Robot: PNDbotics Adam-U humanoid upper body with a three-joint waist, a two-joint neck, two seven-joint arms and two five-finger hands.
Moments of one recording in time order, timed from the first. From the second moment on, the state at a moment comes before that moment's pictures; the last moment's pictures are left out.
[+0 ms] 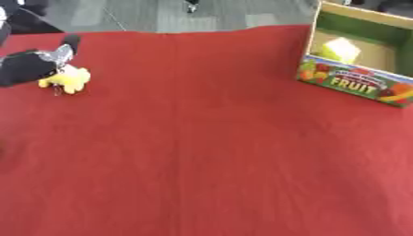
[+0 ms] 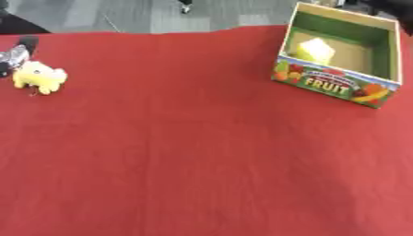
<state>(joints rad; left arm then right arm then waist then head) -0.59 0.68 -0.13 -1.73 -0.43 0.33 -0.08 -0.73 -0.70 -0.02 -1.50 -0.14 0.08 0.15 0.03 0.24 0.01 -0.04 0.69</state>
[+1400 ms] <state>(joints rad) -0.58 0.87 -0.10 -1.47 -0.43 0.30 -0.31 -0.64 -0.71 0.03 -1.56 -0.08 0.07 0.18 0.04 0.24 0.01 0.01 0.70</state>
